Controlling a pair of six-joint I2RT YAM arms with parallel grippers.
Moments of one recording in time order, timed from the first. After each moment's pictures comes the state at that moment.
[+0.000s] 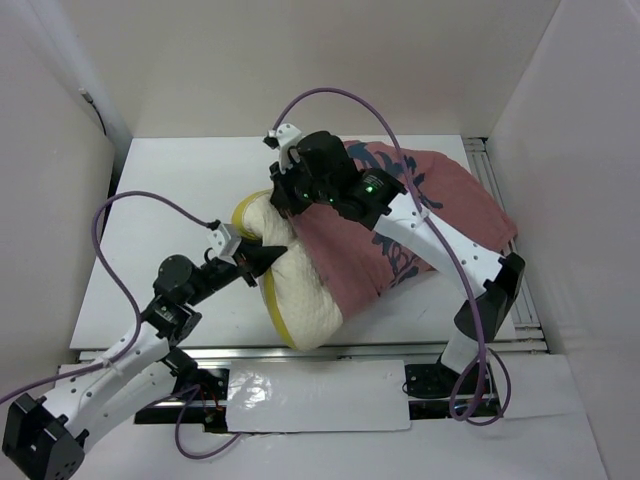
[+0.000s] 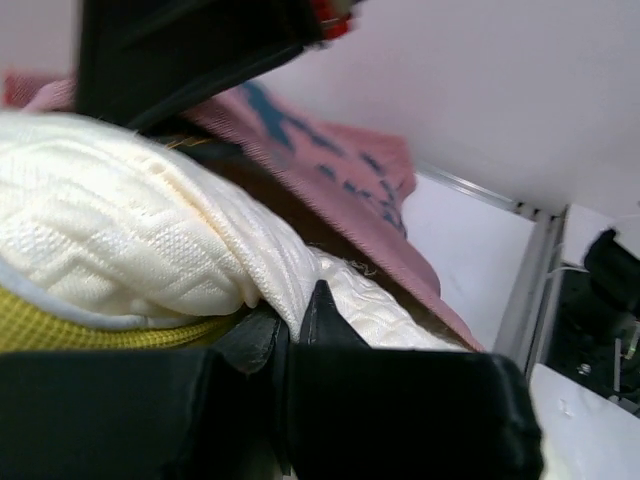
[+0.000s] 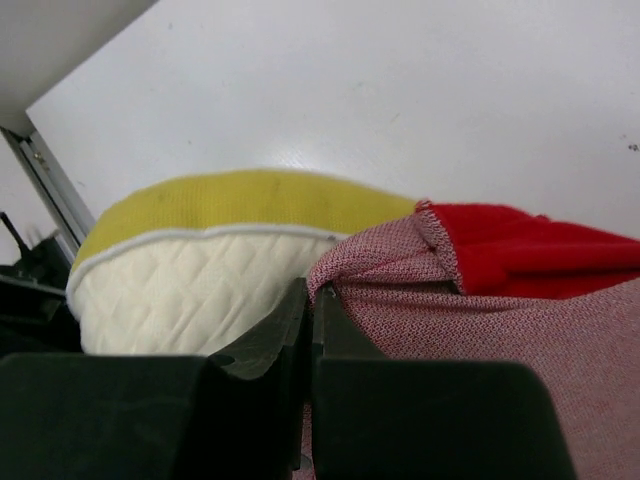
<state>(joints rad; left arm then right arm) -0.55 0.72 0.43 0.46 0.37 -0.19 0.88 1.68 1.82 -0.61 -0.08 0.10</state>
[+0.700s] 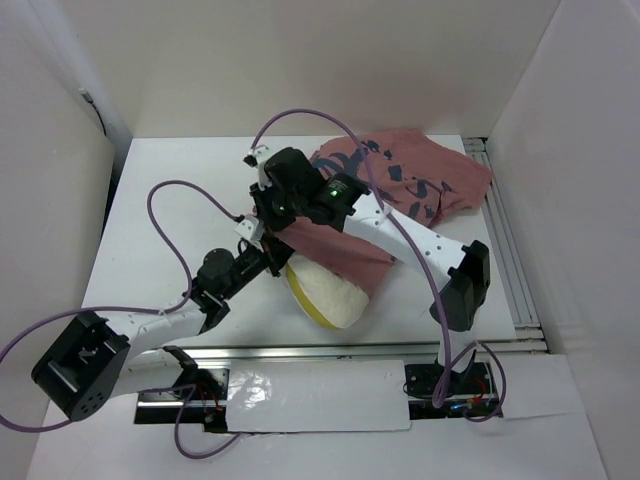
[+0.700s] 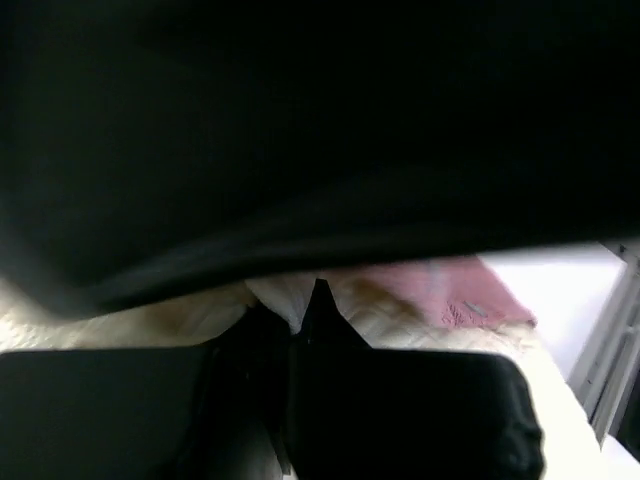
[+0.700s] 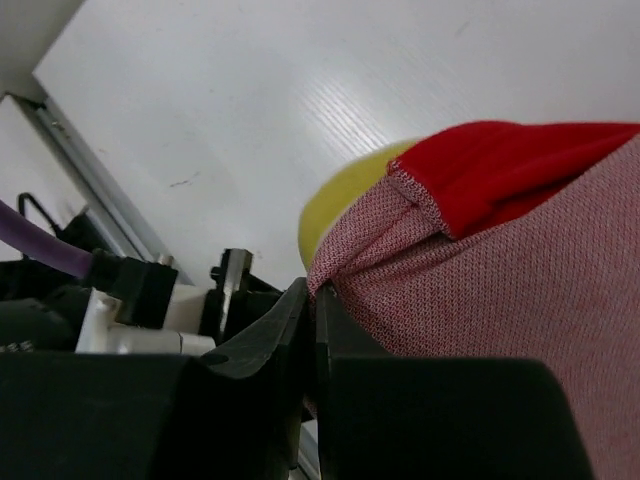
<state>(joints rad) -0.60 1.17 0.36 0.85 0.13 -0.31 0.94 1.84 1.92 -0.70 -0.10 0.26</state>
